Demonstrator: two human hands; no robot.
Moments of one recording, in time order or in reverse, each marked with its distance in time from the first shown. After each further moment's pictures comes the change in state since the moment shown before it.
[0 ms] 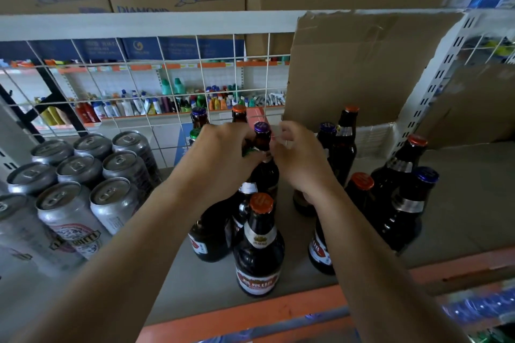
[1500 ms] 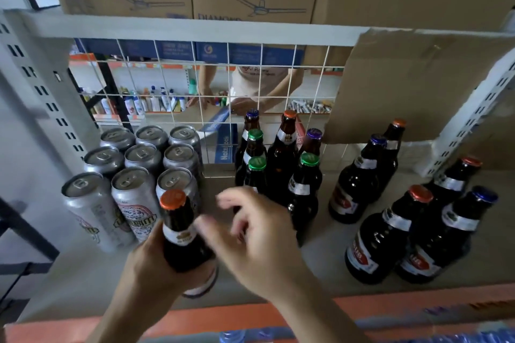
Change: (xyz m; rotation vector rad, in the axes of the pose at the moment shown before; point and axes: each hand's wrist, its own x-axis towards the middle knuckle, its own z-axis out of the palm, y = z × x) left_hand -0.174 -0.123 0.005 -0.271 0.166 -0.527; right_hand -0.117 -0.065 0.101 0.130 -0.015 -0.553
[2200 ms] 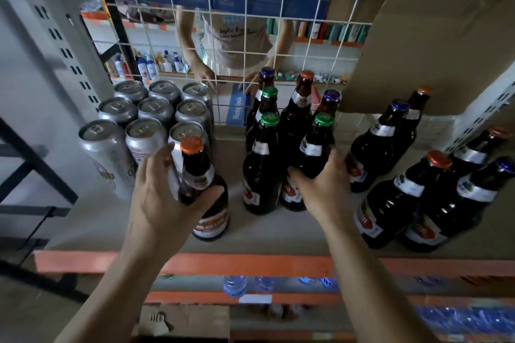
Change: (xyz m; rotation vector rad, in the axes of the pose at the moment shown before) left_hand -0.006 0.025 -0.005 0.065 0.232 0.055; right_hand -0.012 0.100 -0.034 -0.218 0.131 0.591
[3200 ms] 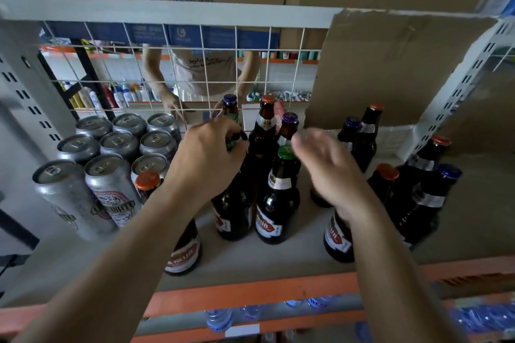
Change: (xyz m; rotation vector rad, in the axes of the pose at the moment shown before) left_hand 0.073 0.110 0.043 0.099 -0.163 0.365; right_hand 0.031 -0.033 -0.085 0.236 -0.275 -0.033
